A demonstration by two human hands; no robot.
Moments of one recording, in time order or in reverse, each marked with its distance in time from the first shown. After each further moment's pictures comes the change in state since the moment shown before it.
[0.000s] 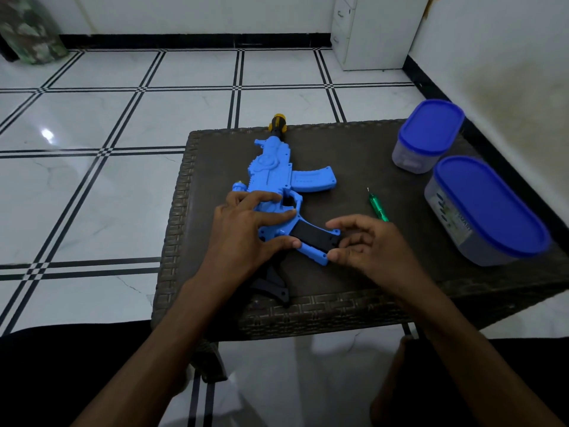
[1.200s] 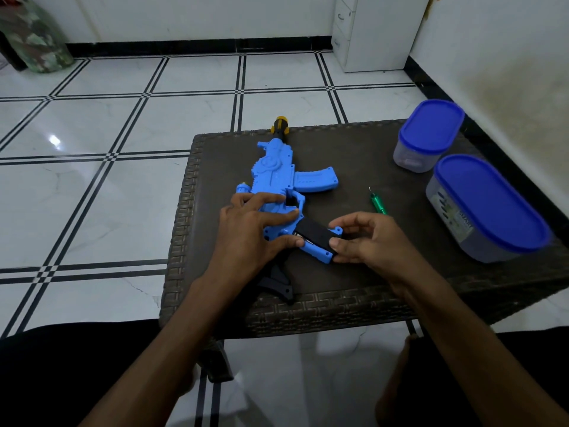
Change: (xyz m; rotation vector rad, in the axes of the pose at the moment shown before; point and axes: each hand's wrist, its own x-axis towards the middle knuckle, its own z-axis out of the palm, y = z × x) left_hand -0.001 0.003 0.000 -0.013 0.001 -0.020; right_hand 0.004 -0.011 0.004 0.223 0.013 0.217
